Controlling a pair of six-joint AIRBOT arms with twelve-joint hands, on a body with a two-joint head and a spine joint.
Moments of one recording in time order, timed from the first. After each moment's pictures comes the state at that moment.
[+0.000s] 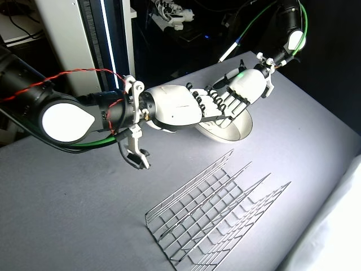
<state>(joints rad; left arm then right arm) 0.60 -1.16 1.54 1.56 -1.05 0.12 -0.57 -1.01 1.11 -0.82 0.80 -0.42</state>
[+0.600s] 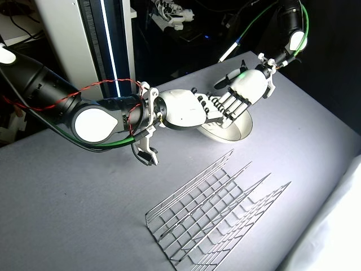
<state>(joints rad) 0.60 -1.16 1.56 1.56 -1.06 0.12 -0.58 -1.13 1.17 -0.83 0.77 -0.42</state>
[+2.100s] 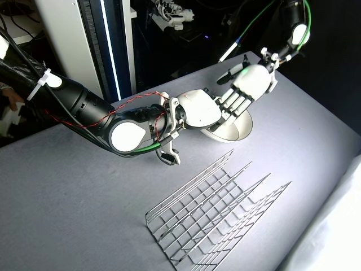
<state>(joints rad) 0.54 -1.02 1.44 1.54 -1.04 0.03 -0.56 -1.28 1.31 -0.83 0.82 -0.42</state>
